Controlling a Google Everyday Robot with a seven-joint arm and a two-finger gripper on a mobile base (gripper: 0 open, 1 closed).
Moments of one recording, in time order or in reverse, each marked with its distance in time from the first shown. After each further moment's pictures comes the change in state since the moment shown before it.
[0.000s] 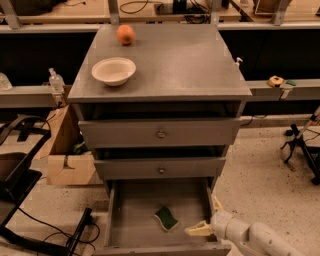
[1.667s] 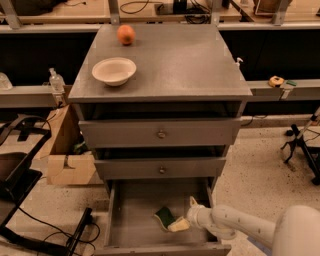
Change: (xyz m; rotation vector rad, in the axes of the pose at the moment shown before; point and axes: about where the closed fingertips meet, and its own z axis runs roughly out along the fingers) arm 0.098 0.006 0.137 -0.081 0.304 0.000
